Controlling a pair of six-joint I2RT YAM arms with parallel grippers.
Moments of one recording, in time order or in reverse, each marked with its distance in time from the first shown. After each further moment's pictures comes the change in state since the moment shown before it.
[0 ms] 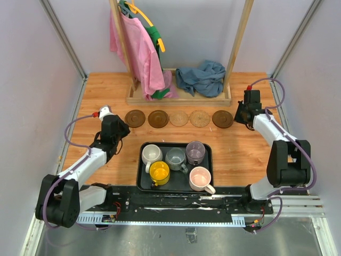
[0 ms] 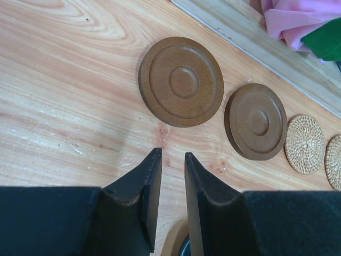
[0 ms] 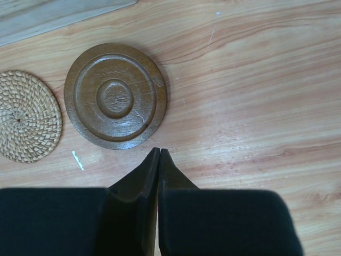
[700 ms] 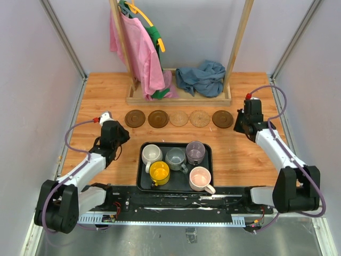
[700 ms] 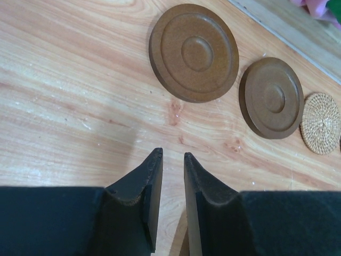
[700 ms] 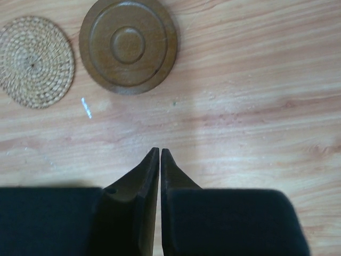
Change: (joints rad) left arm 0.005 -0.043 -0.073 -0.015 0.029 0.003; right arm 0.048 -0.233 -0.154 -0.045 -0.006 0.002
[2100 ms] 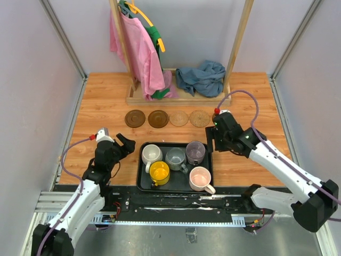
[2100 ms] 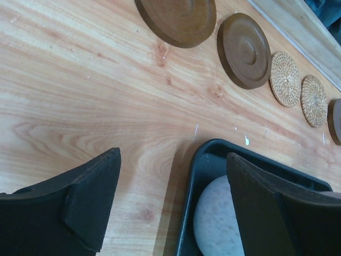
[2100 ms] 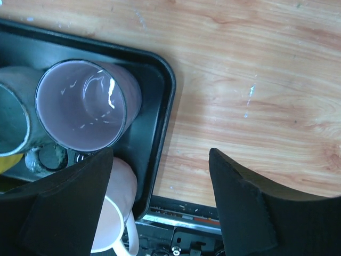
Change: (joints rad) left arm -0.038 -0.468 -0.244 -0.120 0.098 -0.098; right arm 0.542 -0.230 0.088 -0.463 0.106 0.128
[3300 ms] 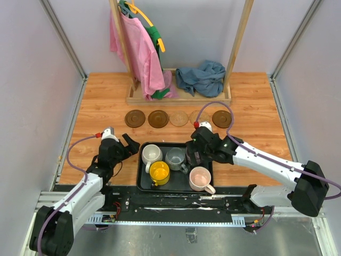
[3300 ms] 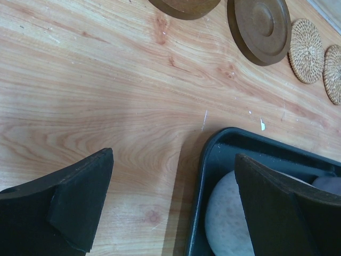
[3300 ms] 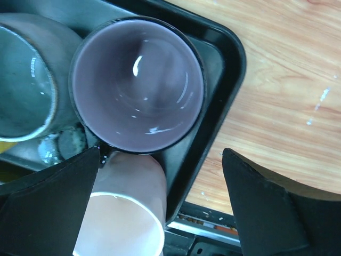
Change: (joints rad) left arm 0.000 0.167 -0.022 0.114 0.072 0.050; right arm 0.290 0.152 -0.065 0.084 0.087 0.111
